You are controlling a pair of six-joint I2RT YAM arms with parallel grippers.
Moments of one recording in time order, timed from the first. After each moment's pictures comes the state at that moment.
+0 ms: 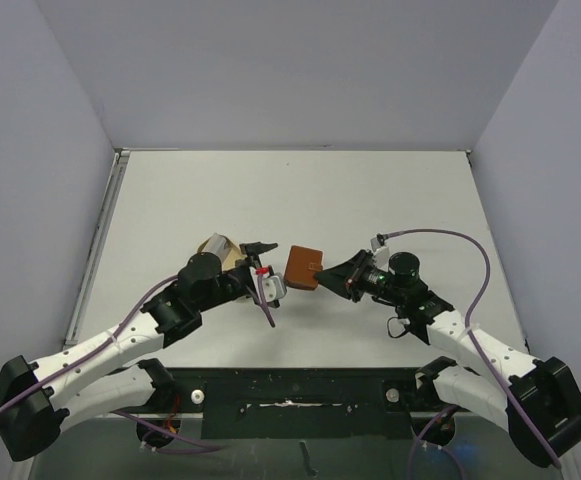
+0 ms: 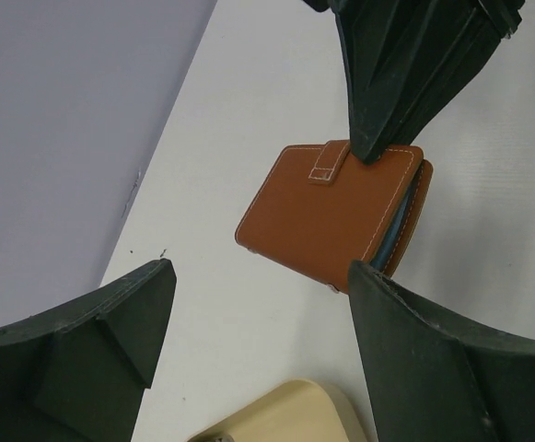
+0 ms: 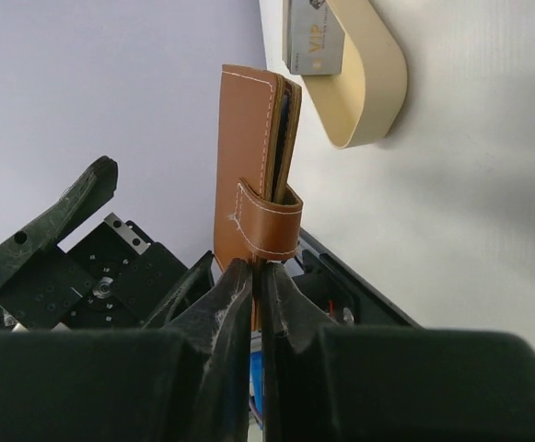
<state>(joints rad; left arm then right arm) -0.83 0.96 0.60 0.19 0.23 0.62 0.50 0.98 0.39 0.28 -0.47 1.39</state>
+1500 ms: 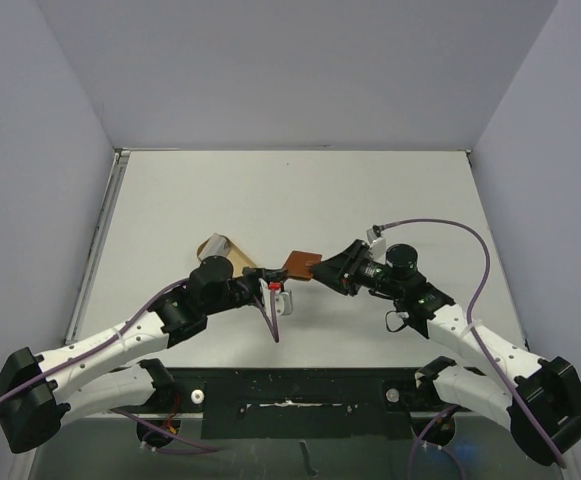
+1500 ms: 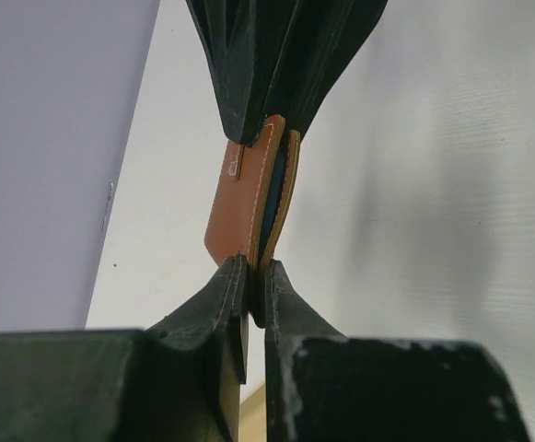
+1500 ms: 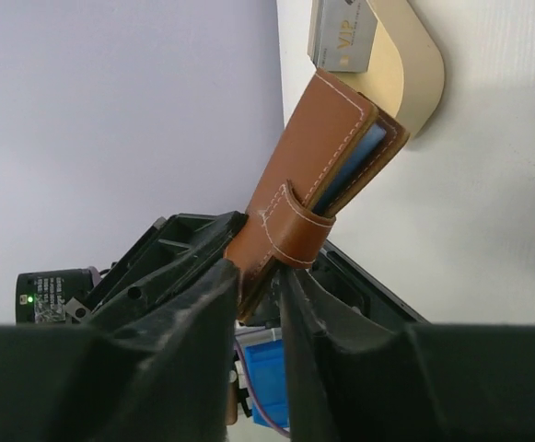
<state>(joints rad) -0.90 0.99 0.60 0.10 0.24 0.77 0.54 1.00 0.46 0.27 -0.47 1.41</state>
